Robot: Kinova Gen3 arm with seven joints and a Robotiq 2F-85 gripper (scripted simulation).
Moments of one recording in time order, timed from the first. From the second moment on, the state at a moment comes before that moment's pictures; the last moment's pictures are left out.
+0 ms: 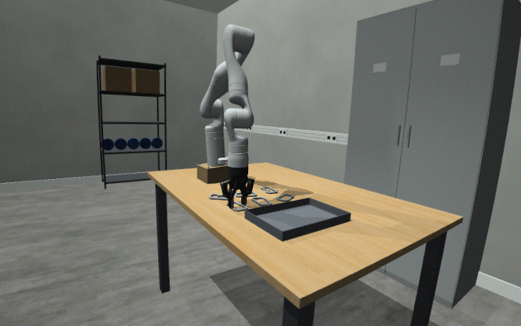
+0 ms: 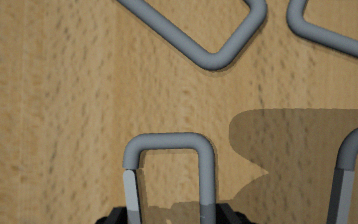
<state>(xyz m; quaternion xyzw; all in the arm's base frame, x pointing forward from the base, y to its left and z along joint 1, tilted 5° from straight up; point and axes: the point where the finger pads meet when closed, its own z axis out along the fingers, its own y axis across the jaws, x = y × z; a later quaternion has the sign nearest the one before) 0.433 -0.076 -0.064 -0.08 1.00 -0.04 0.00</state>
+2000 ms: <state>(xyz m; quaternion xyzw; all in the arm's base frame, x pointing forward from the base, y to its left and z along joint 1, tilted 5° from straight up) 0.433 -0.076 -0.064 -0.08 1.00 -0.04 0.00</state>
